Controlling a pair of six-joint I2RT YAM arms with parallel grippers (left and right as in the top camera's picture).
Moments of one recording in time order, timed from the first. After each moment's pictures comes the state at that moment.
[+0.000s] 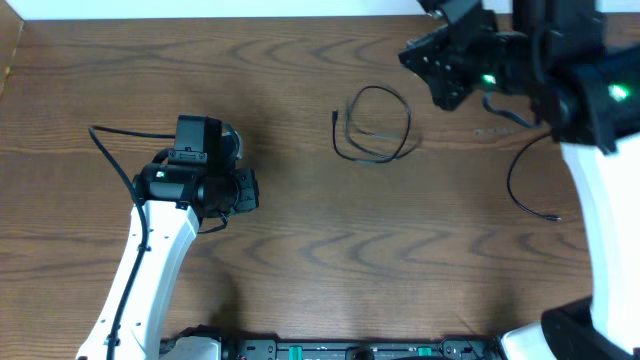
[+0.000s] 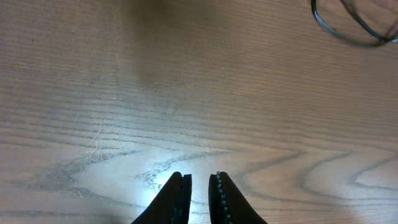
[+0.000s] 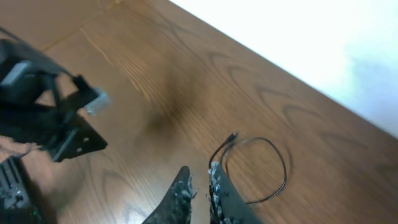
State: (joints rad) left arm -0.10 1.31 1.04 -0.99 0.20 -0.25; right arm 0.32 1.66 2.22 -1.24 -0.46 -0.17
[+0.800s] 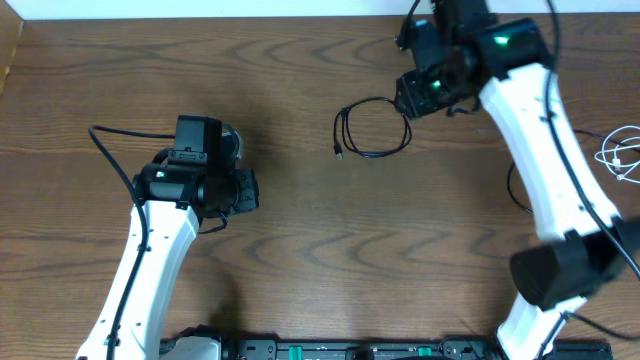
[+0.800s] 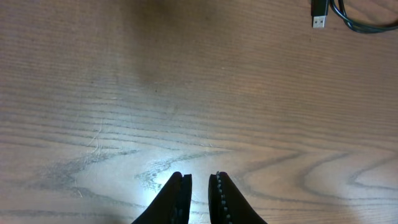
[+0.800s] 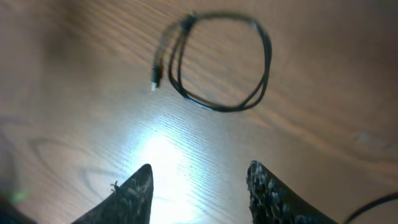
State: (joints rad) left arm -0.10 1.31 1.04 -0.99 0.20 -0.25; right arm 0.32 1.94 2.03 -1.30 -0.19 -0.01
